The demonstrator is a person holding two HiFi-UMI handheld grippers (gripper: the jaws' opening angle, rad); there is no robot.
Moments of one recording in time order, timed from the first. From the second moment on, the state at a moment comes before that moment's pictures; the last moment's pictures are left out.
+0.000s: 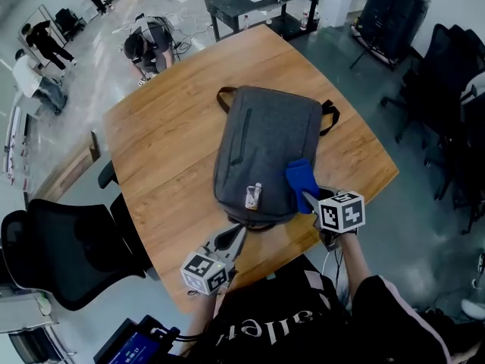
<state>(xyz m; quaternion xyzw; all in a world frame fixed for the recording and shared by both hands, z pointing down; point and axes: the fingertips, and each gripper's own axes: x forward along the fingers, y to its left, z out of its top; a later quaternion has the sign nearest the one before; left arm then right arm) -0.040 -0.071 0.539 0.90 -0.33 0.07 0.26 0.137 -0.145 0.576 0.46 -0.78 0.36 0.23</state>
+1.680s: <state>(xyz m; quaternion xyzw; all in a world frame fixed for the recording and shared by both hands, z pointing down) -0.008 -0.089 0.539 0.91 -0.32 0.07 0.27 0.150 -0.236 0.549 0.43 -0.81 0.37 0.16</state>
